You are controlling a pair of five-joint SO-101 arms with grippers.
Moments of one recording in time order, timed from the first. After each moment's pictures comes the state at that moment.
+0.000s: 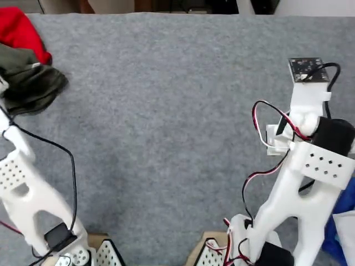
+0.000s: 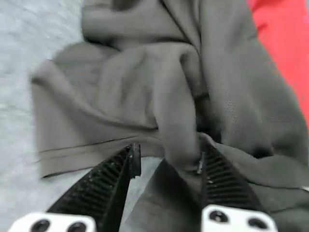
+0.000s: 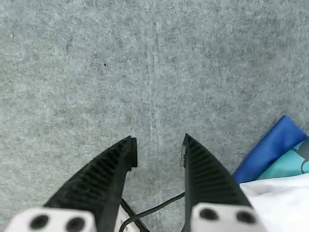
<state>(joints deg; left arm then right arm) -39.4 52.7 -48.6 49.0 -4.2 19.5 -30.8 9.3 101.3 9.9</state>
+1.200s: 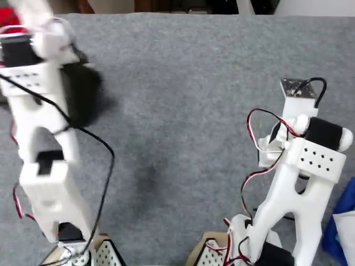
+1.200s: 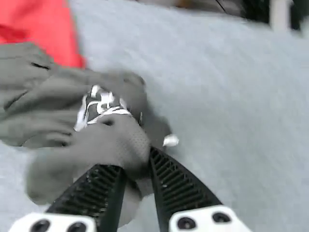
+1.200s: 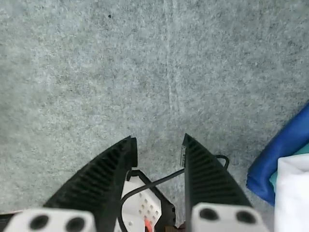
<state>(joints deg) -4.8 16.7 -59.7 100.4 -3.7 20.7 -30.9 23.3 101.3 6.8</state>
